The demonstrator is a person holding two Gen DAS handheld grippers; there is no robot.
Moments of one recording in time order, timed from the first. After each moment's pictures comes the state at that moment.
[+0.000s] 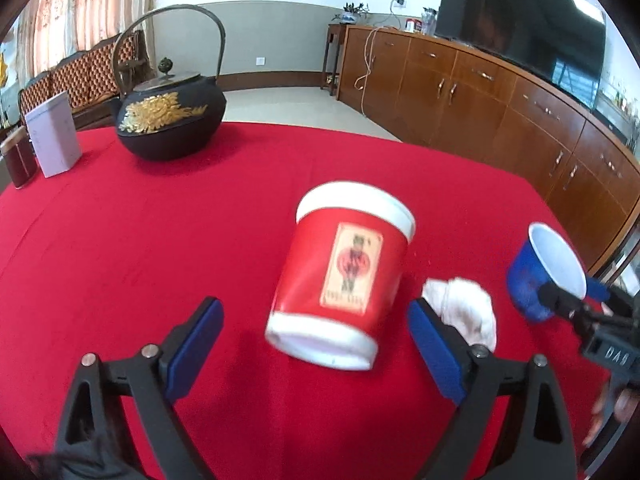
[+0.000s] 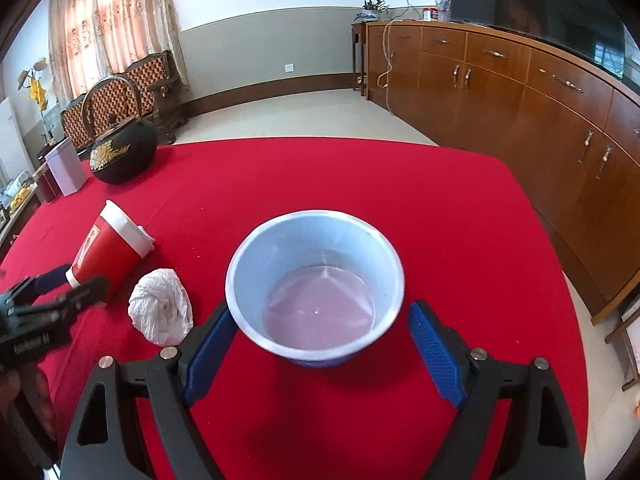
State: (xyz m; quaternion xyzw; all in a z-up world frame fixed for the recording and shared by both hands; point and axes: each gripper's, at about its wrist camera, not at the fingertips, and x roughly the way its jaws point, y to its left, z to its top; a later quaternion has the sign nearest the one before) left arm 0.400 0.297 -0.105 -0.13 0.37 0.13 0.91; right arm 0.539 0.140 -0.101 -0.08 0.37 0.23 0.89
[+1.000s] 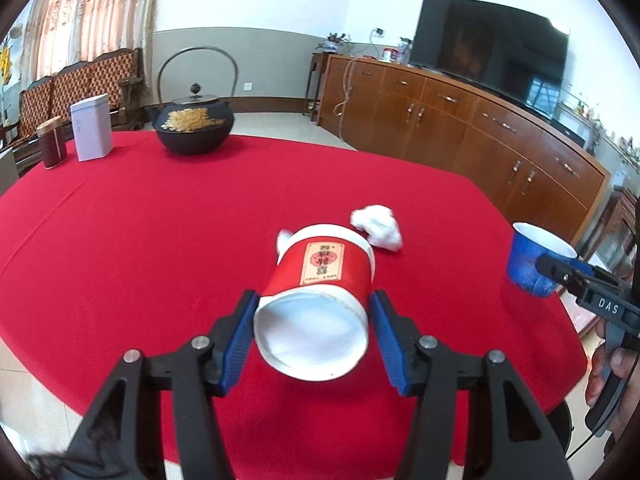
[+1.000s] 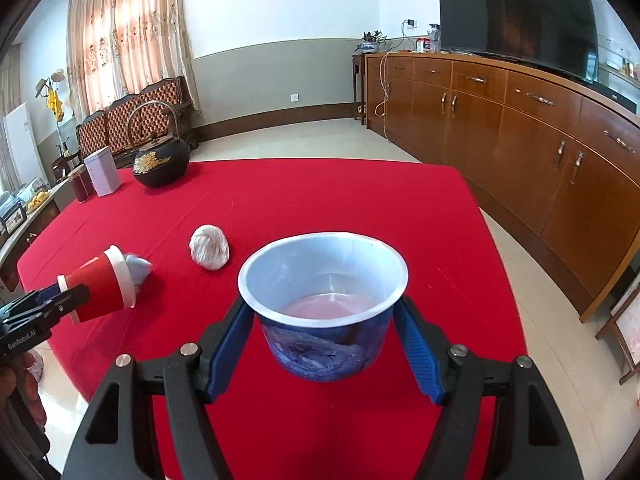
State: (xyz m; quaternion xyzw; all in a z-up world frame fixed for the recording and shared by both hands) left arm 0.269 0.250 -0.078 -0.13 0.32 0.10 0.93; right arm 0.421 0.046 -0.061 -0.07 0.32 0.23 0.92
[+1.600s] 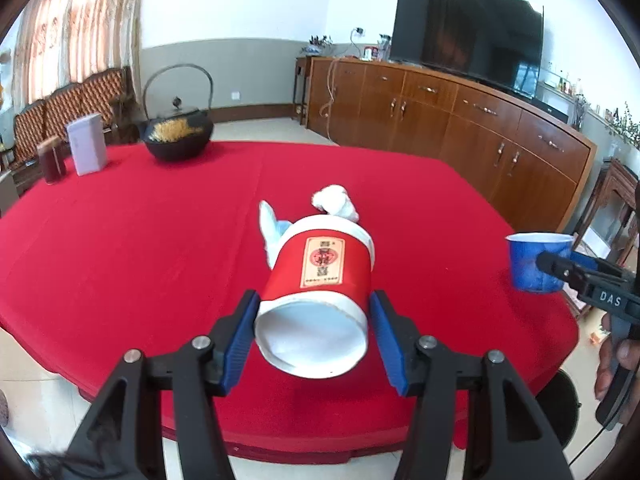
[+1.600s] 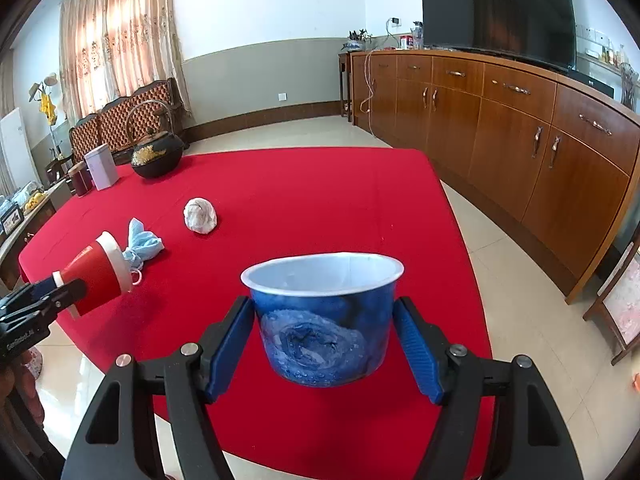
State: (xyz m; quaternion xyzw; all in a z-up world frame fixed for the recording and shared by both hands) left arm 0.249 0.203 -0.076 -0.10 0.32 0.09 0.94; right arm 0.386 -0.008 -0.063 -0.06 0.33 0.22 0.92
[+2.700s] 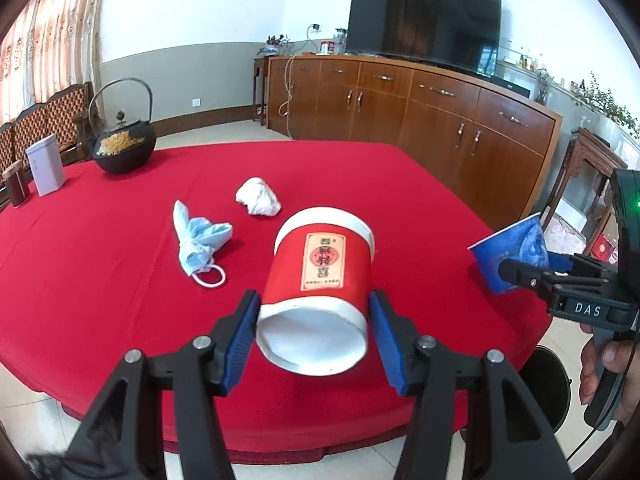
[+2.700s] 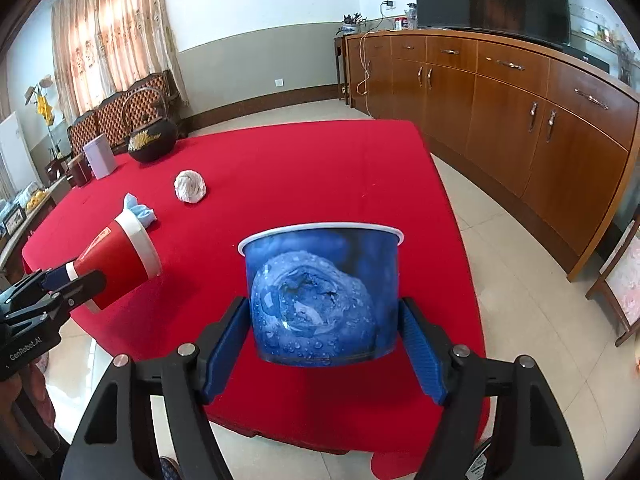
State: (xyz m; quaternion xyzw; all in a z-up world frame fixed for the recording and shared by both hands) left arm 0.252 0.136 -0.078 -0.06 0.31 0.03 0.95; right arm 0.371 -0.039 -0.083 -0.05 0.35 0.21 0.91
